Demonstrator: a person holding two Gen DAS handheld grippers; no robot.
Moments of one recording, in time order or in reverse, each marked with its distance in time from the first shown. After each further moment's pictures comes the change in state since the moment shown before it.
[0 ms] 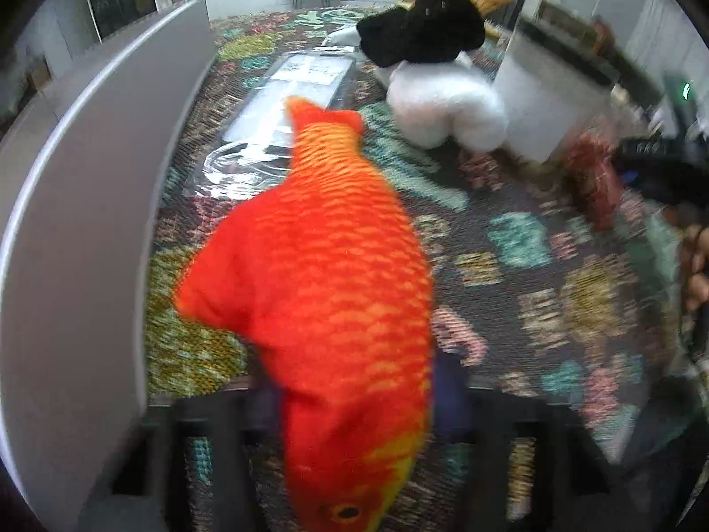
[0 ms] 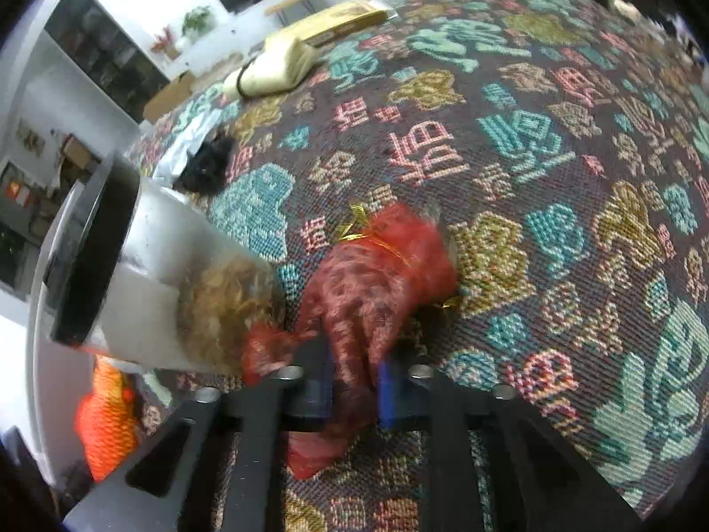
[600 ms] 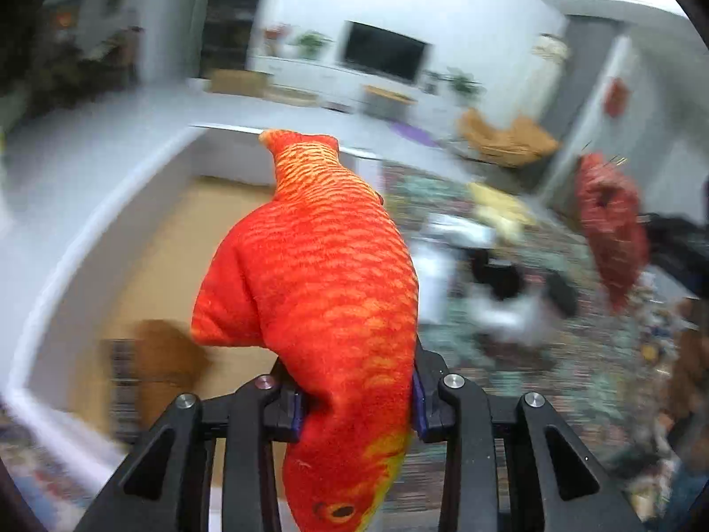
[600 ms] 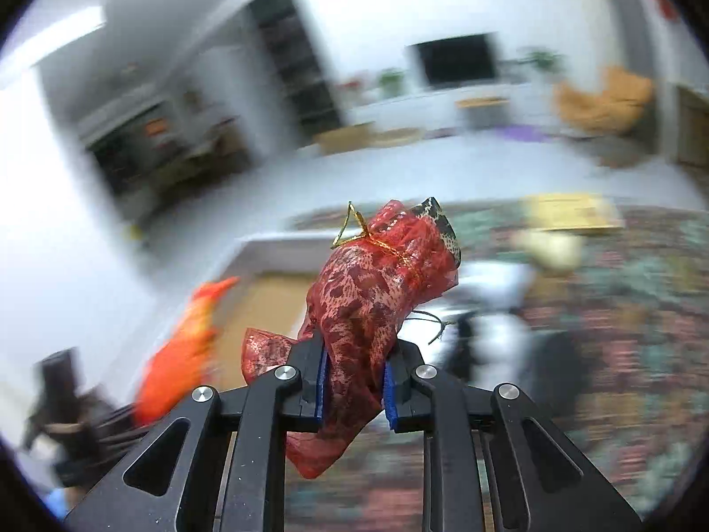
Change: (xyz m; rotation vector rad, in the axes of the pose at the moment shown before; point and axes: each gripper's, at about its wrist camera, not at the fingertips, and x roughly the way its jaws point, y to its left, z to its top) left arm -0.186 0.151 -0.011 -0.293 -0.352 0.050; right arm -0.154 0.274 -0.040 -0.506 -0.226 0.396
